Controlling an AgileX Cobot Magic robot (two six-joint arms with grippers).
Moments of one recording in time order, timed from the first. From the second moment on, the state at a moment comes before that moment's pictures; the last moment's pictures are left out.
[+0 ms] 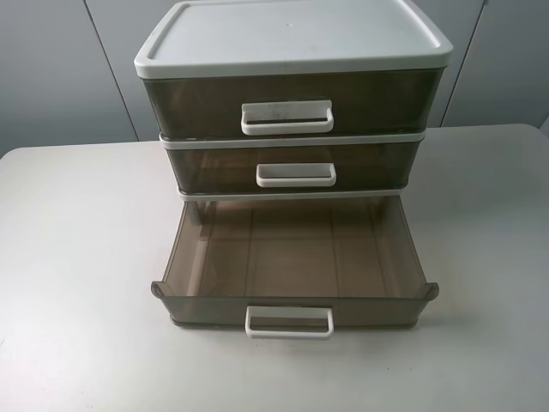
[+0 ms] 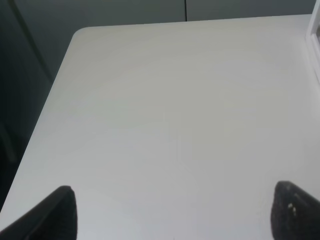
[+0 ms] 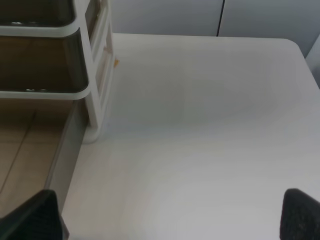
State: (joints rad) left arm -0.05 0.00 -0.51 0.18 1.08 -0.10; right arm -0.10 0.00 -0.51 0.09 1.10 -0.14
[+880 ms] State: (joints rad) left arm -0.05 0.00 -0.51 0.18 1.08 -0.10; right arm -0.10 0.00 -0.51 0.09 1.10 -0.13
